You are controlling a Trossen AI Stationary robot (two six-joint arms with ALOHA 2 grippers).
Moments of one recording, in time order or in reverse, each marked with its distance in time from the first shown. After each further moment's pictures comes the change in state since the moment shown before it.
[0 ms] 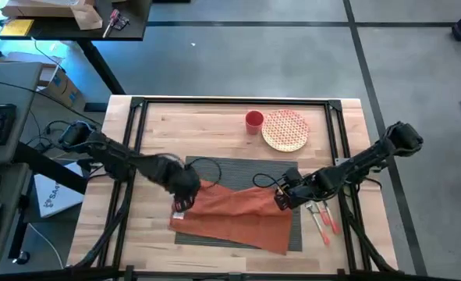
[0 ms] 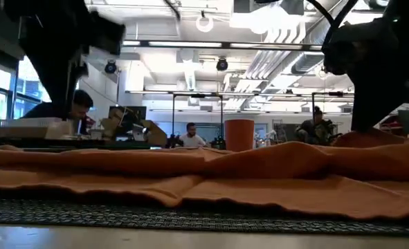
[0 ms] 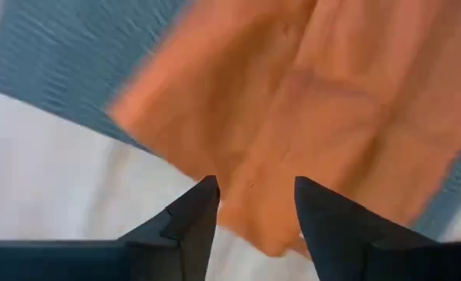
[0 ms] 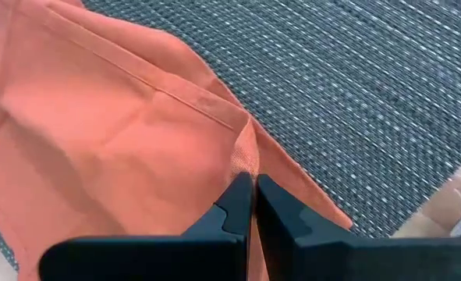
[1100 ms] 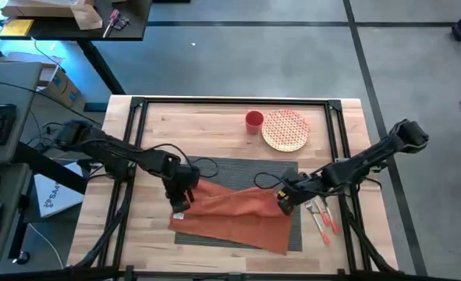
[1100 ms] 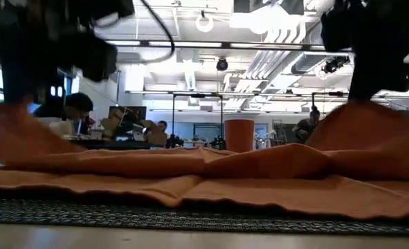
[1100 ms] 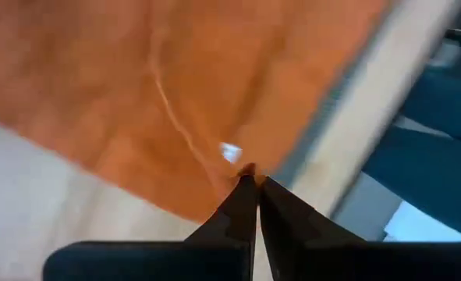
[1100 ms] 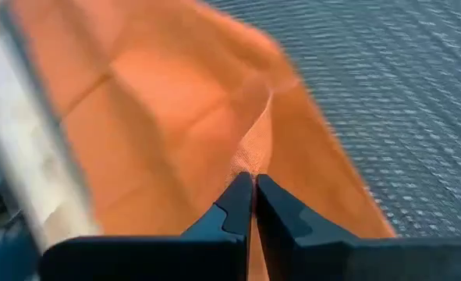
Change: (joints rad) left arm 0.032 -0.104 -0.109 0.212 0.407 -0.070; right arm 0.002 -0.135 0.001 0.081 -0.119 -0.260
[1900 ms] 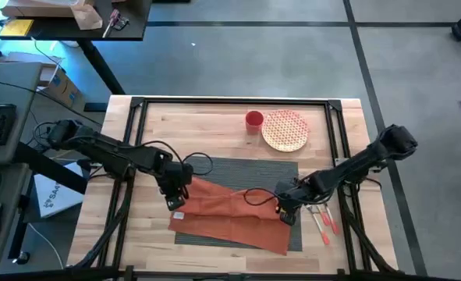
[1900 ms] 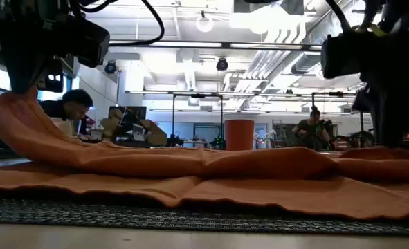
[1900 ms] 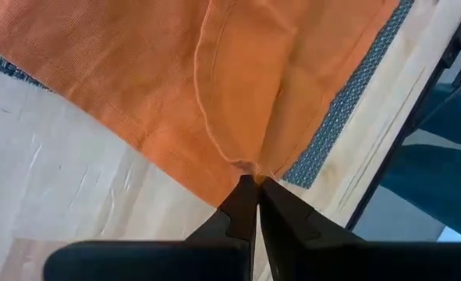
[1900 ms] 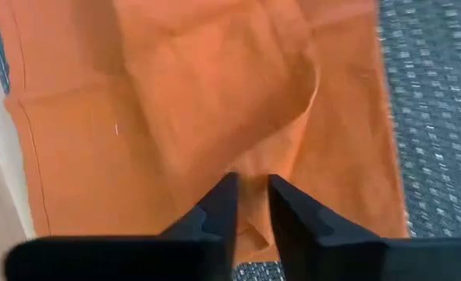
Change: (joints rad) left arm -0.003 -0.069 0.000 -0.111 -0.145 0.006; right arm -0.002 0.245 0.000 0.043 -0.138 -0.294
